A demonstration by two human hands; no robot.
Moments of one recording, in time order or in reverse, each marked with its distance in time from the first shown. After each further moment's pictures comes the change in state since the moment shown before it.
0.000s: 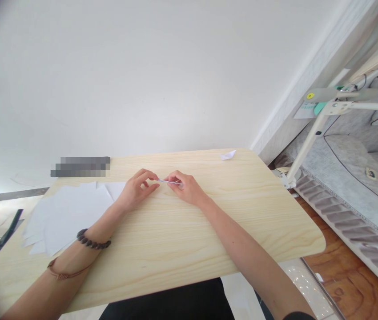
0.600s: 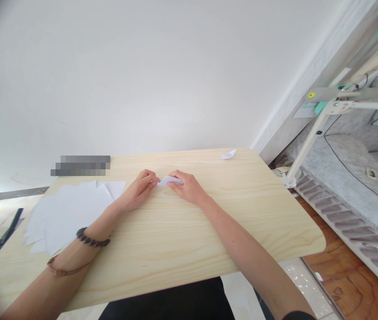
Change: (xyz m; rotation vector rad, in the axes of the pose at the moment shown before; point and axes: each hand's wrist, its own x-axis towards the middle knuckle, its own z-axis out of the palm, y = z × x) left_hand 0.001 0.003 -0.004 -0.008 -0.137 0.071; right_hand 0.001 0.002 -0.003 -0.110 -0.008 0.003
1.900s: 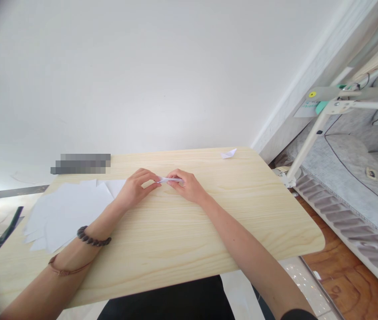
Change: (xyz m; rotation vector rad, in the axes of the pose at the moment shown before) left_hand 0.002 -0.001 0.001 0.140 0.131 0.058; right_hand 0.000 -0.001 0.000 0.097 0.003 -0.008
